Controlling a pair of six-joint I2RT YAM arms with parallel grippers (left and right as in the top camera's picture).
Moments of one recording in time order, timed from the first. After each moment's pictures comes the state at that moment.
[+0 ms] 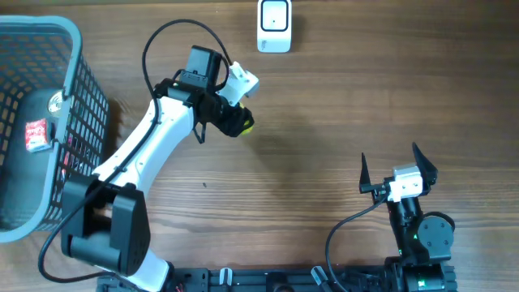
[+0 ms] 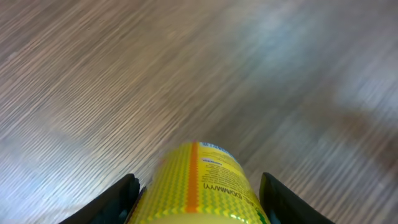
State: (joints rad) left arm -0.31 1.74 1.28 -0.70 0.37 0.38; right arm 0.06 0.02 0.01 0.00 -0.07 -0.28
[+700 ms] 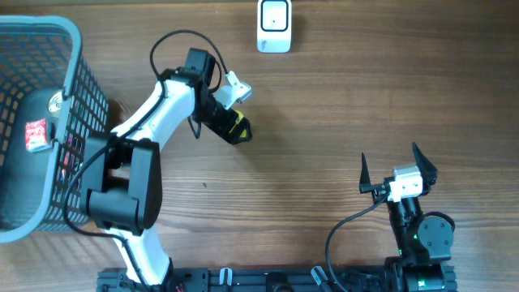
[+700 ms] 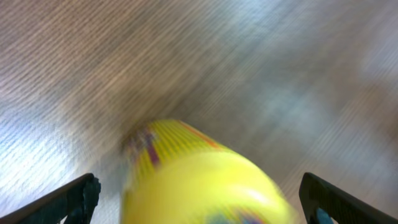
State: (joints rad) left arm -0.24 1.96 1.40 -0.87 0.44 0.45; right arm 0.06 0.02 0.01 0.00 -0.07 -0.28
